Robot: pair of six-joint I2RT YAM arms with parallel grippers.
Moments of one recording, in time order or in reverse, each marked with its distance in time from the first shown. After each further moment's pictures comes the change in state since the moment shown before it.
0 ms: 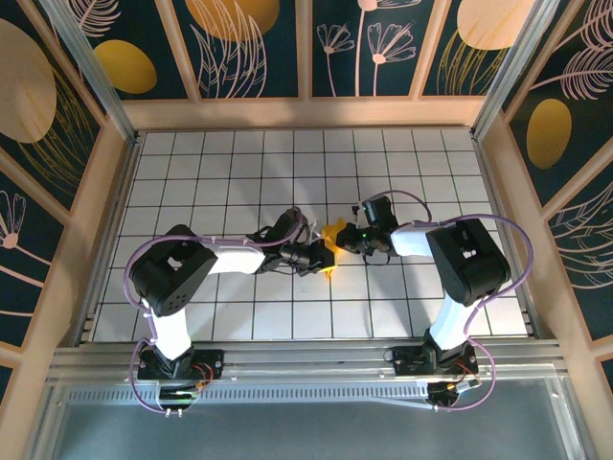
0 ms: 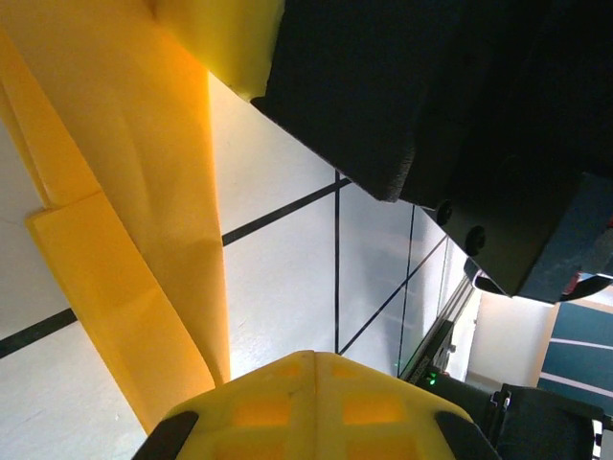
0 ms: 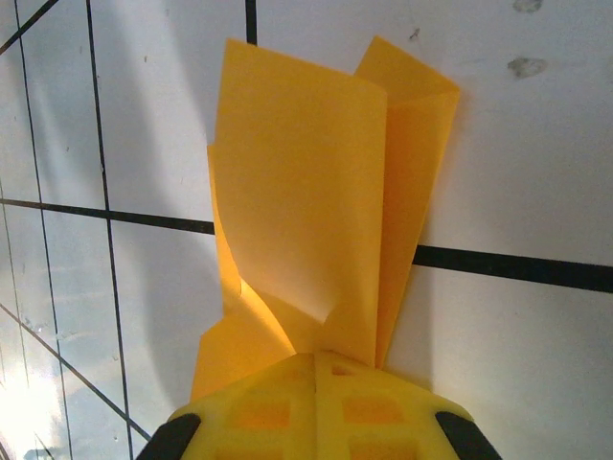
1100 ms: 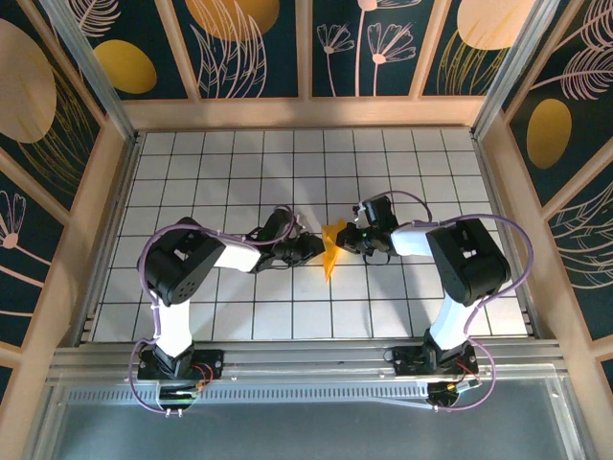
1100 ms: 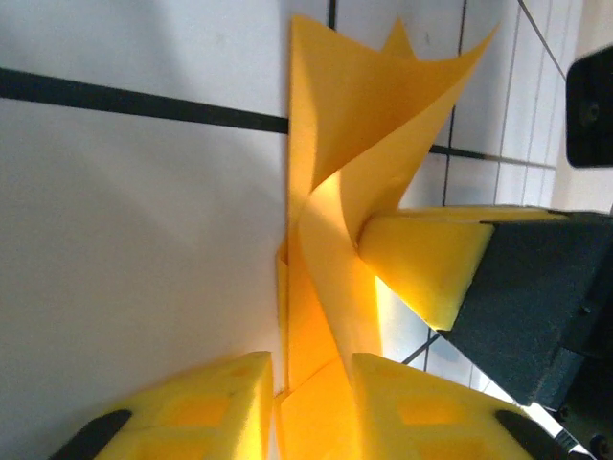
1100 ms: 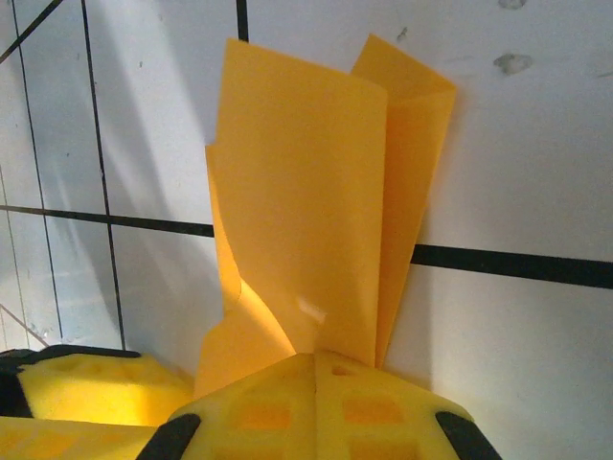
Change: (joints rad) left arm 0.090 0.043 -0.055 0.126 -0.198 -0.018; right arm -0.003 0.000 -0.001 0.002 -0.003 0.023
